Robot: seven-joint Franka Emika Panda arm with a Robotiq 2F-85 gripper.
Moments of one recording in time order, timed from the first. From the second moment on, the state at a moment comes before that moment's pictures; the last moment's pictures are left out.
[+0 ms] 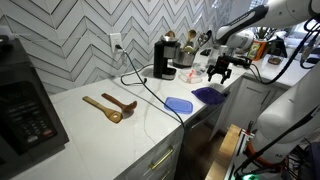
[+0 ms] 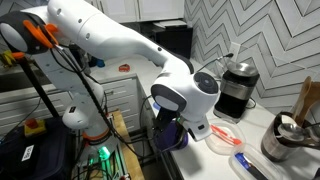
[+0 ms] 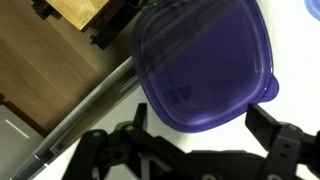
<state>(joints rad) -0.38 -0.19 -0.41 -2.35 0.13 1.98 -0.07</state>
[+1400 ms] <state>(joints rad) -0.43 -0.19 -0.55 -2.52 0.34 1.92 -0.50</state>
